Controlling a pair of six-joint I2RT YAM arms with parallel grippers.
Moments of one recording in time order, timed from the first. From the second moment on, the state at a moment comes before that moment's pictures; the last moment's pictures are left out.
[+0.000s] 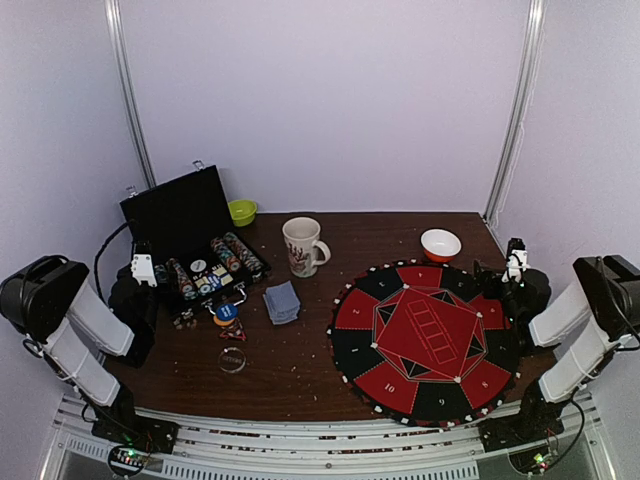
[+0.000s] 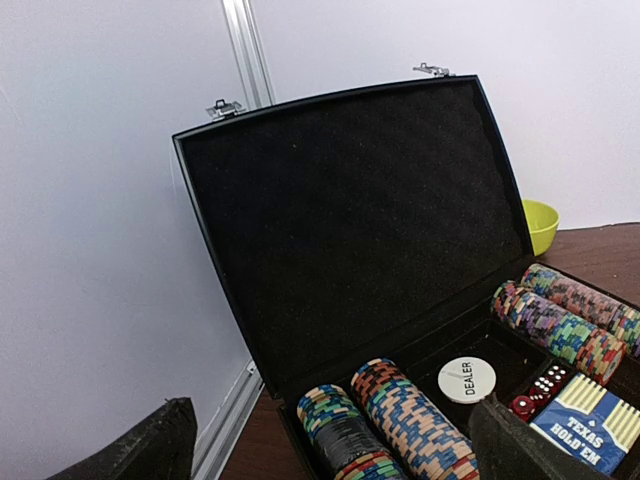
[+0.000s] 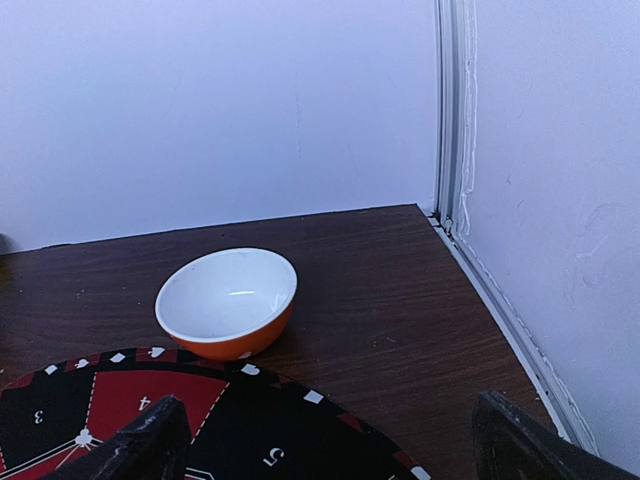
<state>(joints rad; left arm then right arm) -0.16 1.59 0.17 1.43 -0.40 0.19 0.01 1.56 0.21 1.26 0.08 0.10</state>
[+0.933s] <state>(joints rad) -0.80 1.00 1.18 -0.29 -0.48 -0.21 0.03 1.00 0.74 0.45 -0.13 0.30</state>
